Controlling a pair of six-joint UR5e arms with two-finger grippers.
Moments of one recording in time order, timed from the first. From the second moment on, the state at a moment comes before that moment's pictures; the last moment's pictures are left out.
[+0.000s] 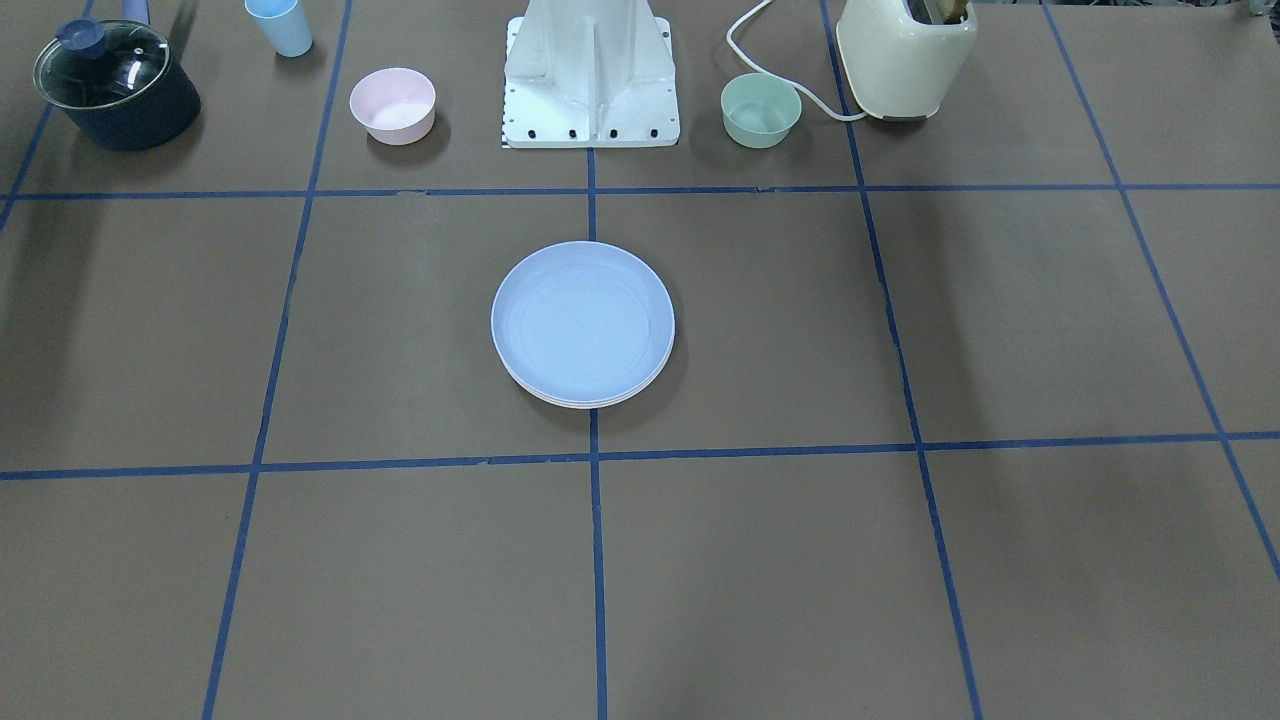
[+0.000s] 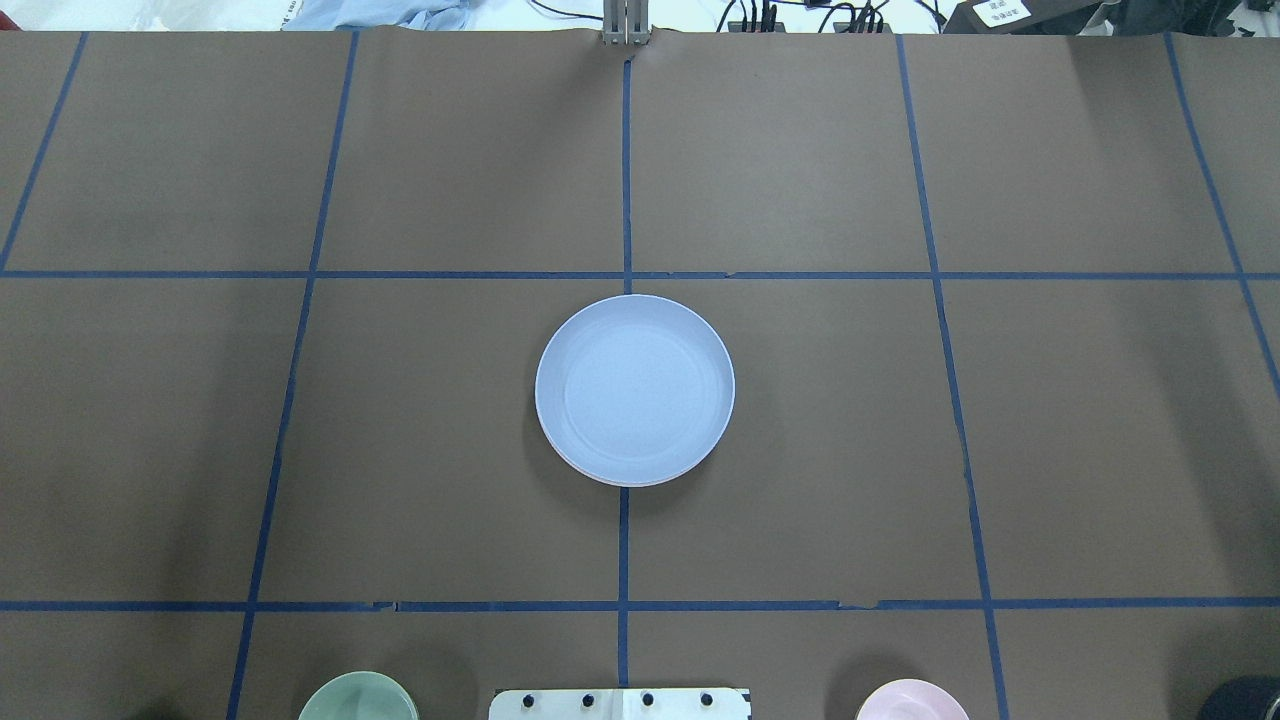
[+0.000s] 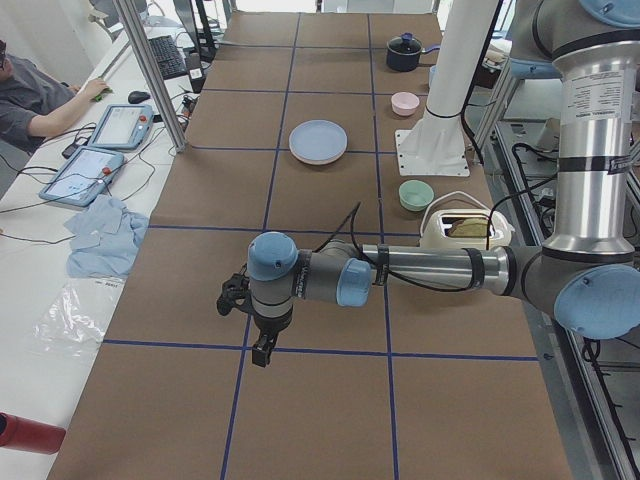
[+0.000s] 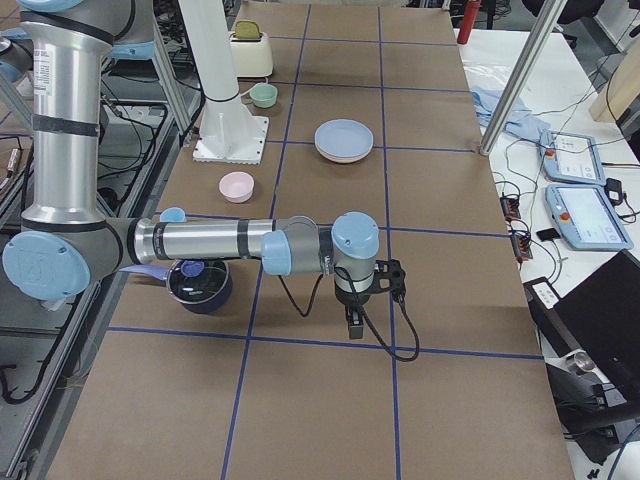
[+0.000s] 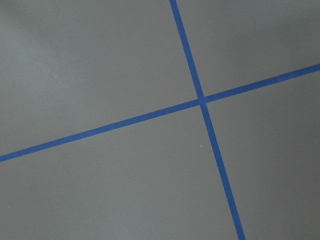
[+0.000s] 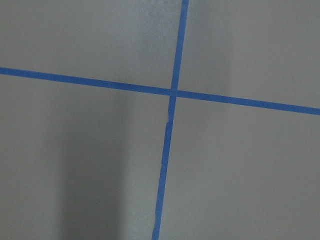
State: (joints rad) left arm -1.57 -1.52 -1.65 -1.69 -2.25 0.18; right arm 1.53 -1.67 1.74 -1.53 2.29 0.00
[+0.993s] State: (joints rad) left arm -1.57 -1.49 -1.64 -1.69 -2.25 0.18; right arm 1.53 -1.67 1.74 -1.53 2.29 0.00
